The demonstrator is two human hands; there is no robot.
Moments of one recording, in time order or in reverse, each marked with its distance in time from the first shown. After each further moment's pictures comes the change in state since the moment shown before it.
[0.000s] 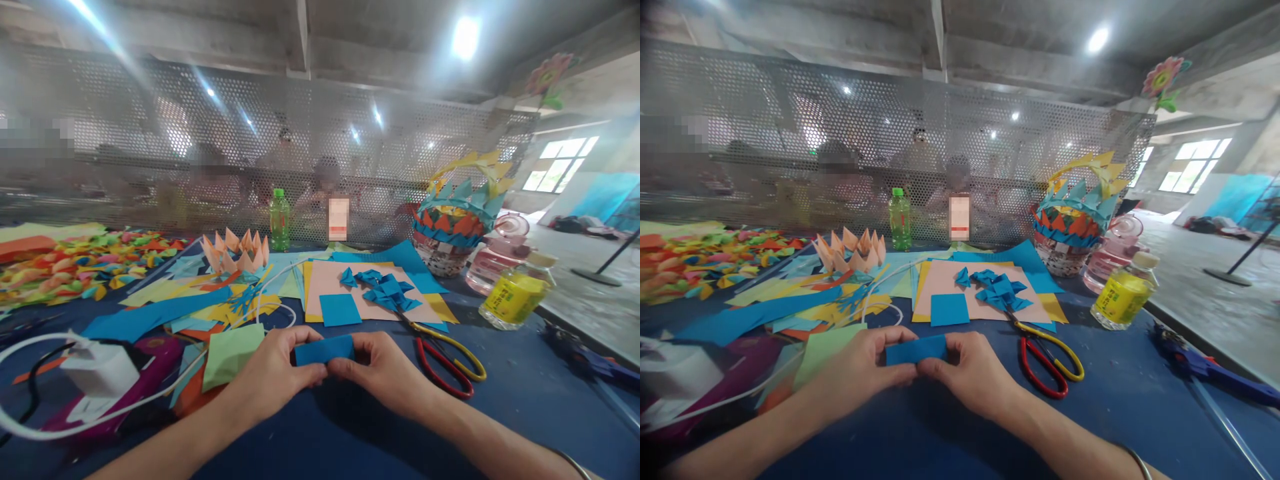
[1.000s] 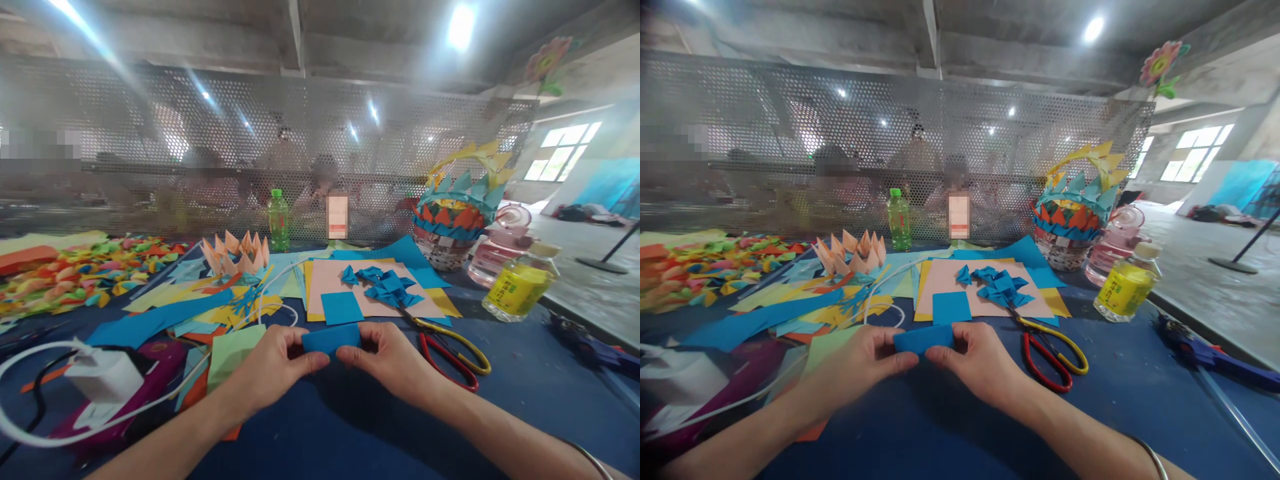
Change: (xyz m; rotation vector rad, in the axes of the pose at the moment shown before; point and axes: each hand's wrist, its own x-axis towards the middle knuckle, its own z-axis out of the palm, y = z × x) left_hand 0.004 0.003 -0.009 0.080 -0.059 0.064; right_hand 0.004 -0.001 -0.006 -0.024 0.057 0.011
